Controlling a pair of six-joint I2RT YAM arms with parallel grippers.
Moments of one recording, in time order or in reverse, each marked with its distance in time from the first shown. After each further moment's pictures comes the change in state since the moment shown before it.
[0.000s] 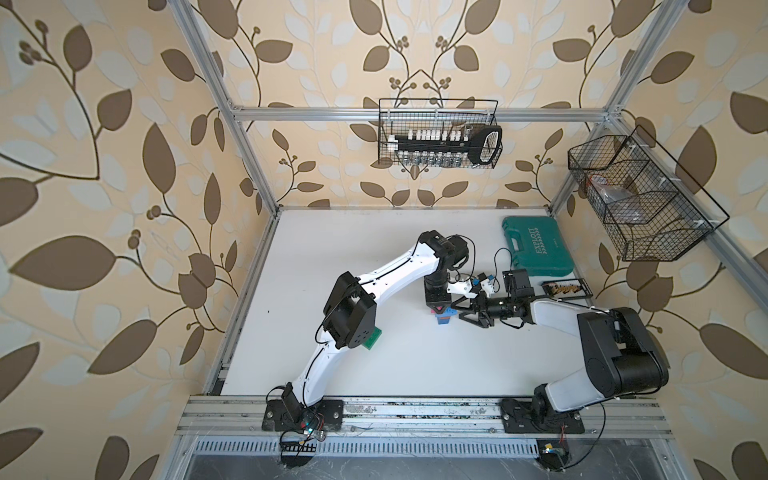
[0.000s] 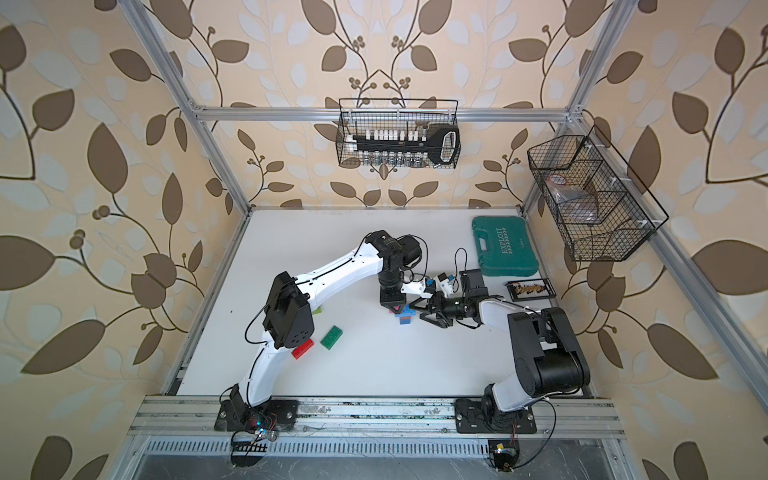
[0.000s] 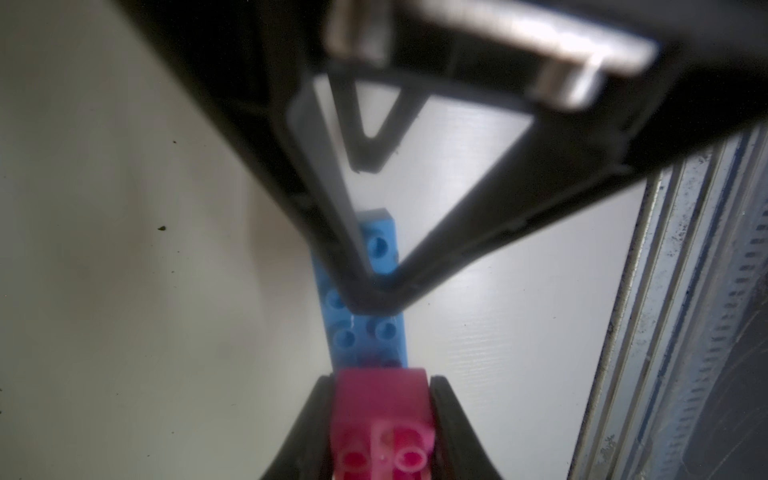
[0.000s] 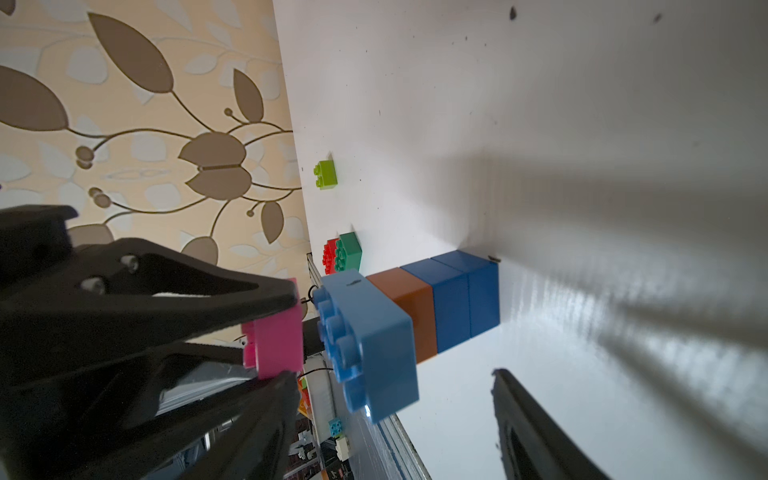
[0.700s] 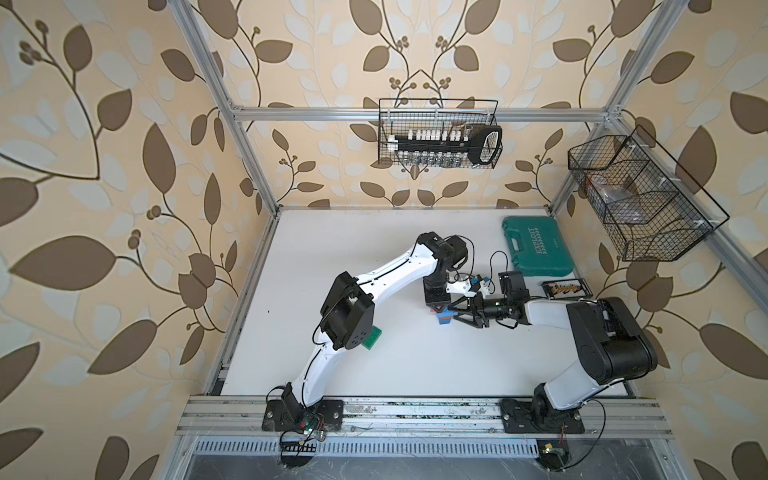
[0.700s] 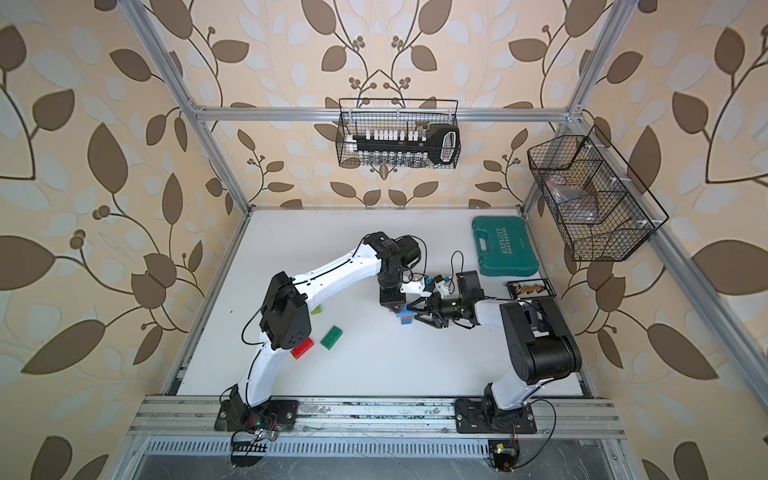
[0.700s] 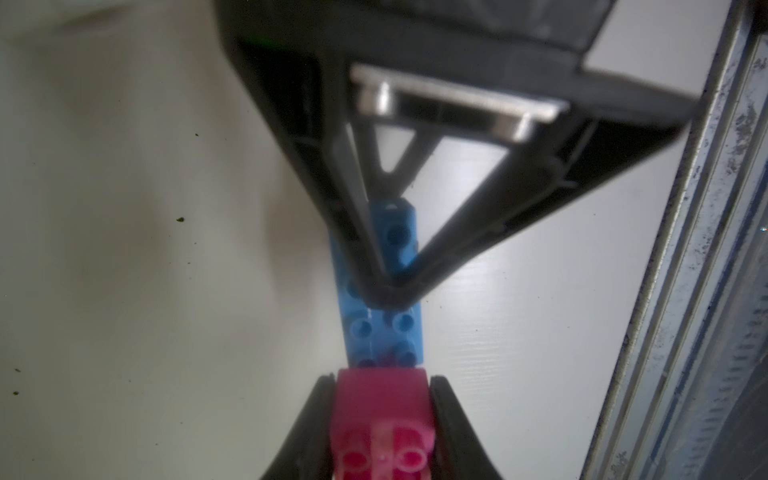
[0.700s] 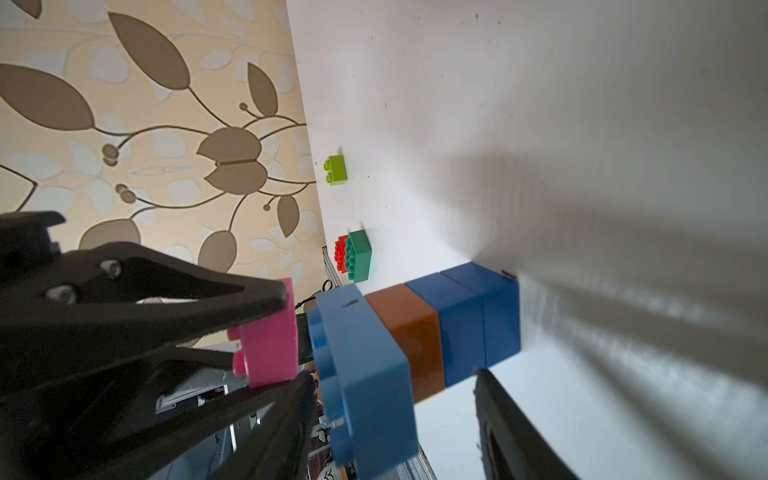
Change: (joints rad) left arm 0.000 -0.027 -0.033 0.050 -0.027 -0.027; right arm 0.016 0.080 -0.023 0.149 -0.058 0.074
